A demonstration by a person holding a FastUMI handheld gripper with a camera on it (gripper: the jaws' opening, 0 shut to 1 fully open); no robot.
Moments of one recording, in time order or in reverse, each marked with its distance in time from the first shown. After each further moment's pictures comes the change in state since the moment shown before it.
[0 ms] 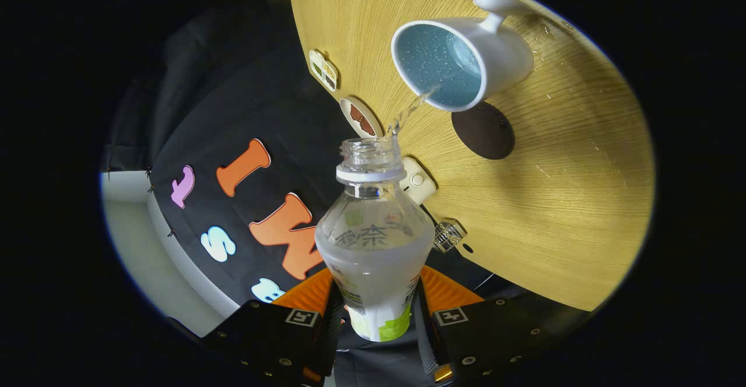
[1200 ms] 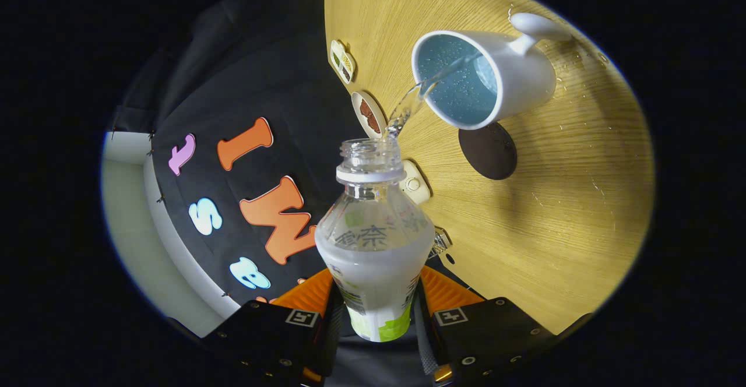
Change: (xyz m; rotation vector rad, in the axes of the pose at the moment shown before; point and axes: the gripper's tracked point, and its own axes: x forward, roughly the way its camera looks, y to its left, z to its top) arm 0.000 -0.013 0.005 -0.171 0.023 -0.004
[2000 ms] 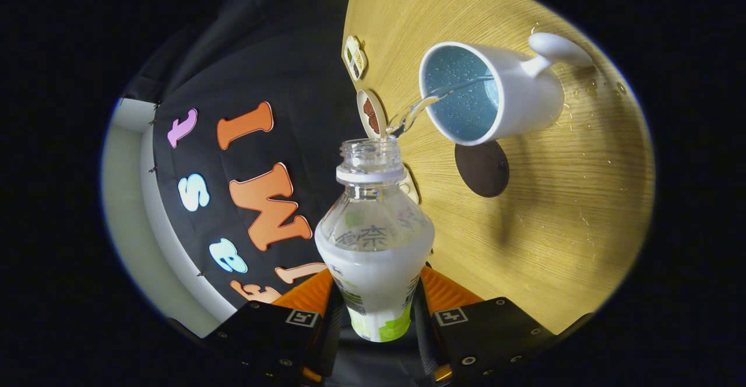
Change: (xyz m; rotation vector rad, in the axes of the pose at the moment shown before) arm -0.004 -0.020 0.004 -0.143 -0.005 -0.034
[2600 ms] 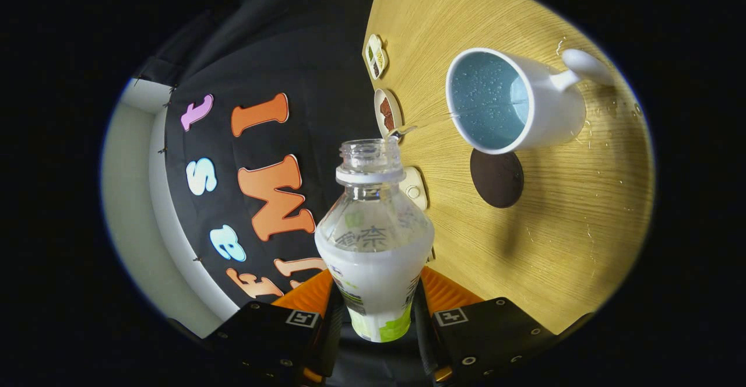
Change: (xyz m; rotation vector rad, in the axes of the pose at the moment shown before) arm 0.006 0.004 -0.001 -0.100 -0.001 0.035
